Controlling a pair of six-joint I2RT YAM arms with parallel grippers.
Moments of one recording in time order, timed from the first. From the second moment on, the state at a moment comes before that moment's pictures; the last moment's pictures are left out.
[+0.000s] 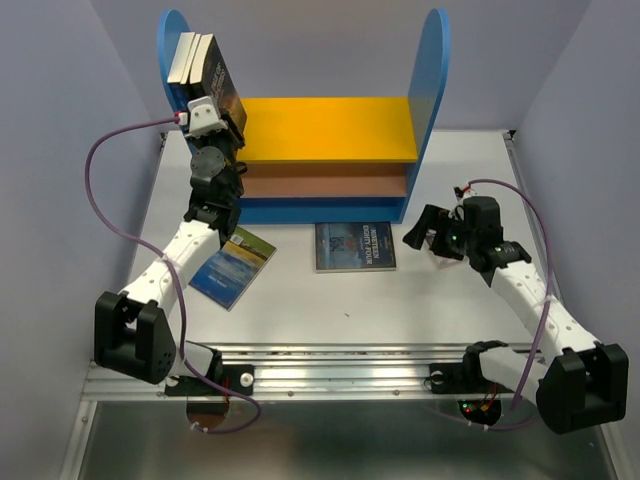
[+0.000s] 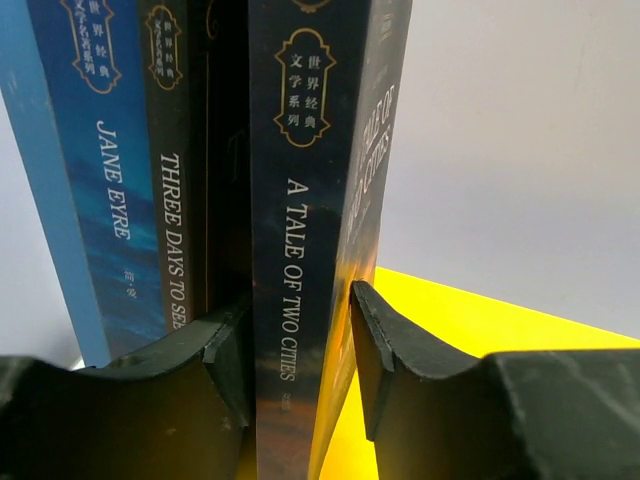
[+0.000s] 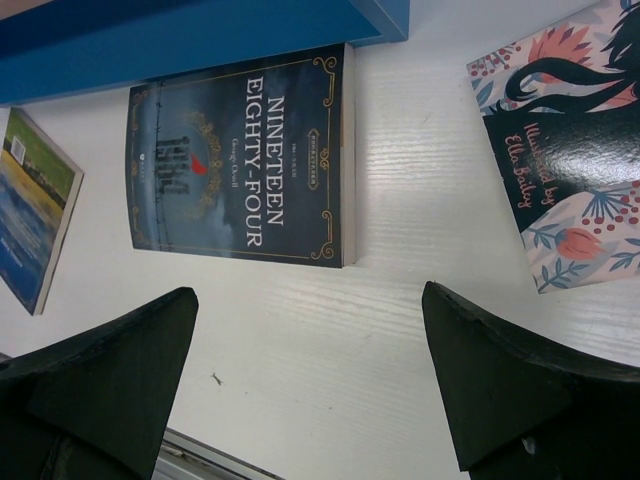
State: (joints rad) left arm -0.32 1.36 1.06 0.64 -0.56 -0.03; right arm 0.18 1.07 0.76 -0.37 -0.25 0.47
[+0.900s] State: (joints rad) left arm -0.32 1.19 1.06 0.44 -0.54 -0.22; right arm 0.18 1.06 0.75 -0.37 -0.30 0.45
